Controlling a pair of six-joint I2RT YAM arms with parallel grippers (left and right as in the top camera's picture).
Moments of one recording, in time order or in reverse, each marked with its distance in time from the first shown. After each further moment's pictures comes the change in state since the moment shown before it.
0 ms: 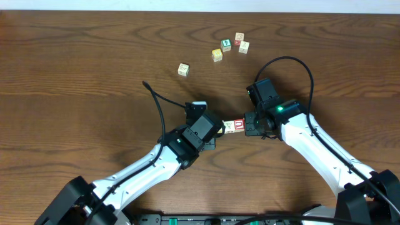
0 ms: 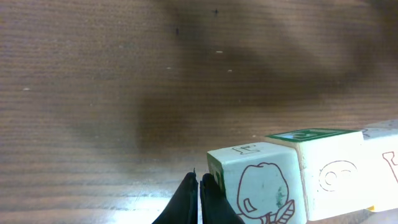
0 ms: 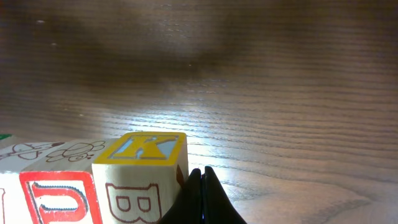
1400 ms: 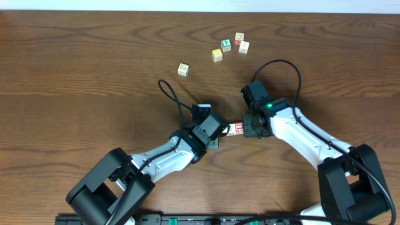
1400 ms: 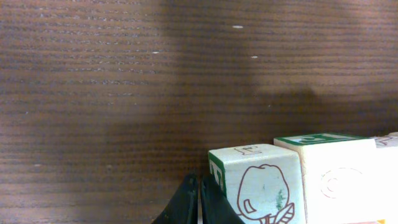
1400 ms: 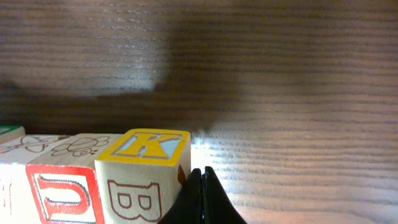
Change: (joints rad) left arm 0.003 0.227 0.000 0.161 0.000 -0.003; right arm -0.002 0.150 -0.025 0.084 0.058 0.010
